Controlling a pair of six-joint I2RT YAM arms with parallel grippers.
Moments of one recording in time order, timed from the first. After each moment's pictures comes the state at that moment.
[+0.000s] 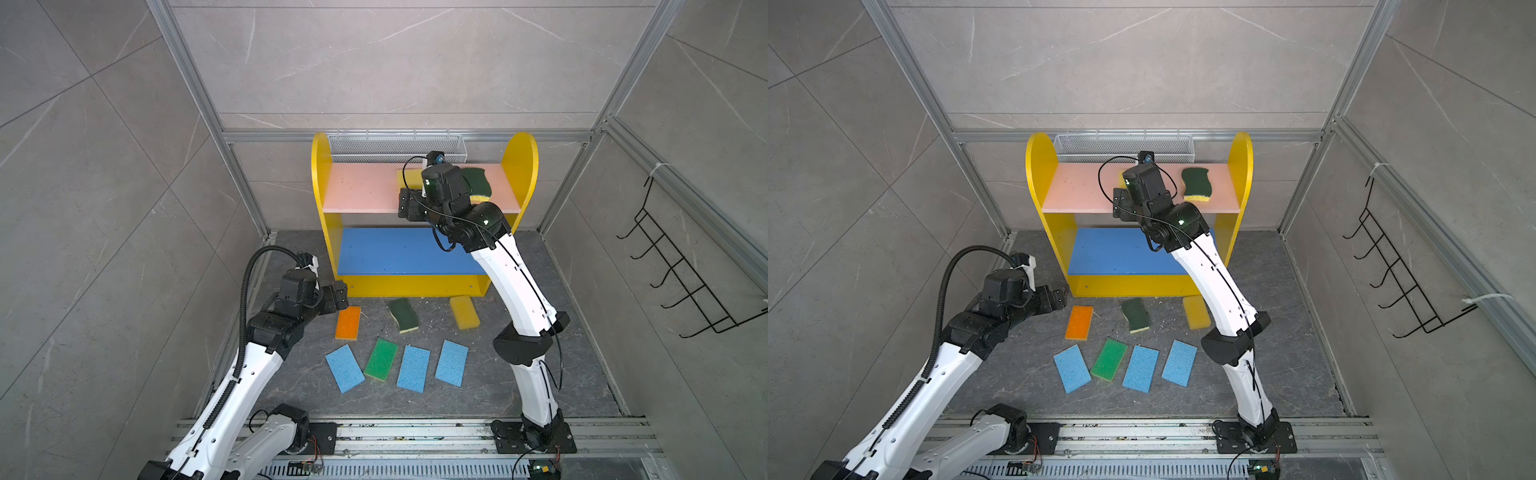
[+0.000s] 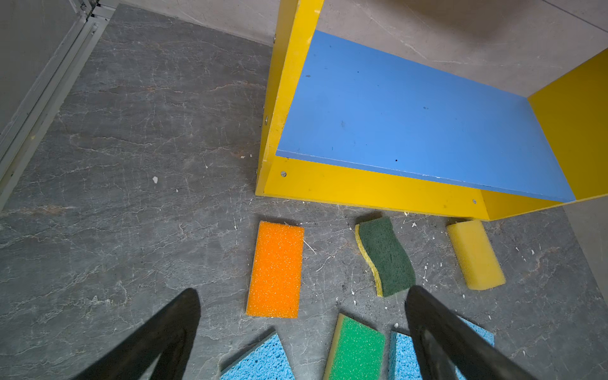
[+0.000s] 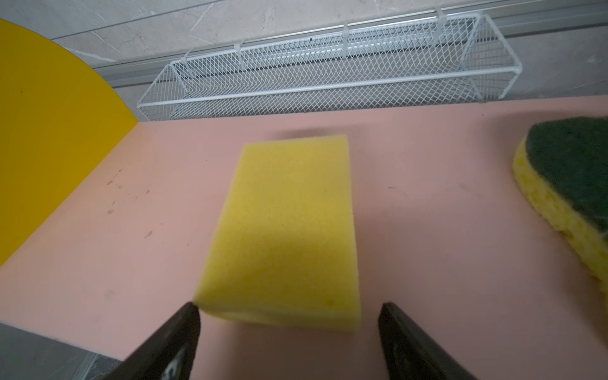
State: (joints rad) left arm -0.34 0.96 1.00 -0.68 -0.07 -0.40; right arm 0.71 2.16 2.83 -1.09 0.41 0.36
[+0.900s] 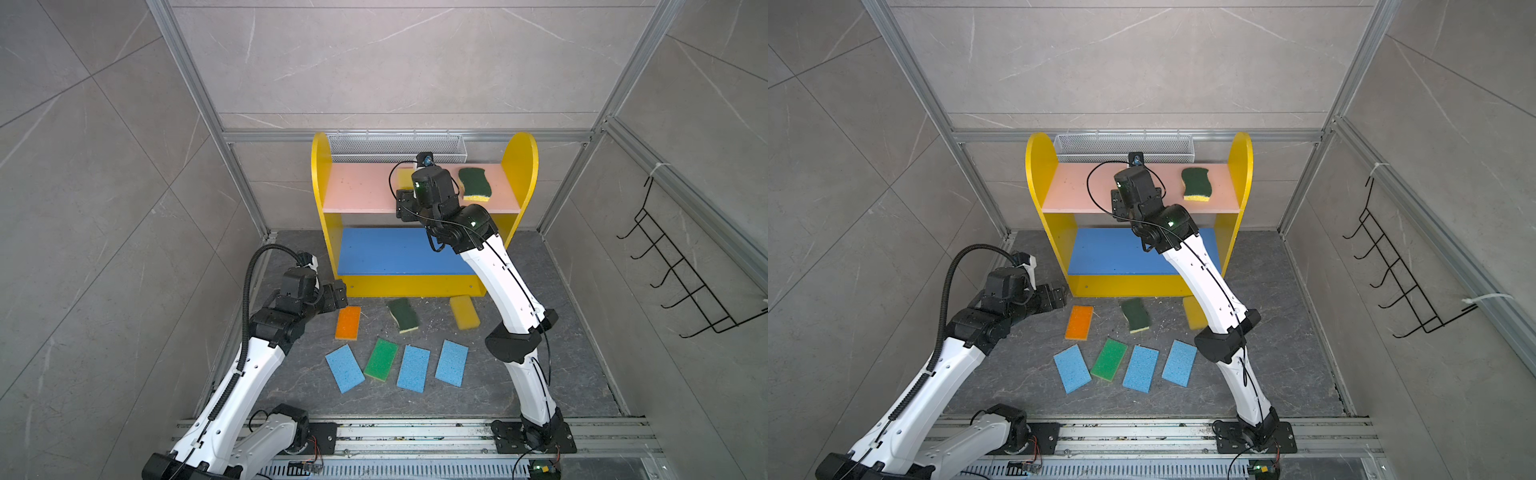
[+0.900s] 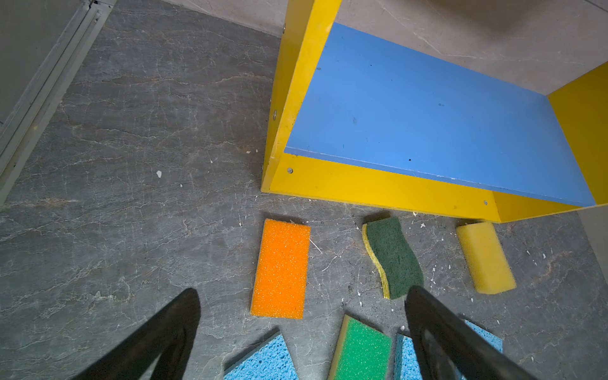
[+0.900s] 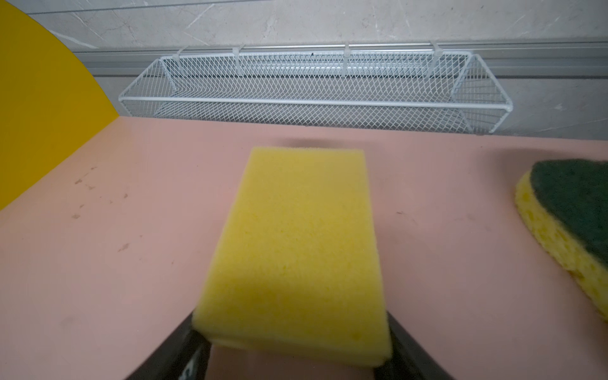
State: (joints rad) left arm -0.31 0.99 1.00 -0.68 -0.06 -0.40; right arm 0.73 2.23 2.87 -1.04 0.50 0.25
